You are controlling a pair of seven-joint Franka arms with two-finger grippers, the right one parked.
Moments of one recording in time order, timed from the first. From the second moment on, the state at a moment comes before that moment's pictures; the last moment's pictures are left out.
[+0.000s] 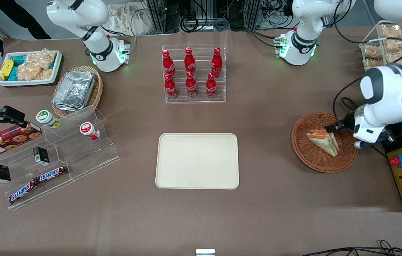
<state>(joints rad) 0.12 0.18 -0.03 -2.19 -0.11 2.20 -0.34</state>
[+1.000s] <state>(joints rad) 0.10 0.31 -0.05 -2.16 -0.08 2.36 -0.56</state>
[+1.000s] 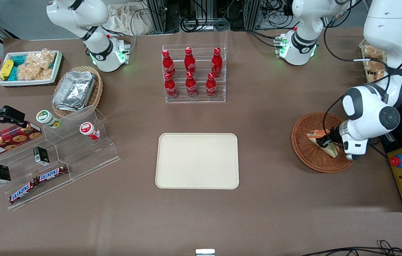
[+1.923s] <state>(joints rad) -0.13 0.29 -0.39 -1.96 -0.01 2.26 -0.70</state>
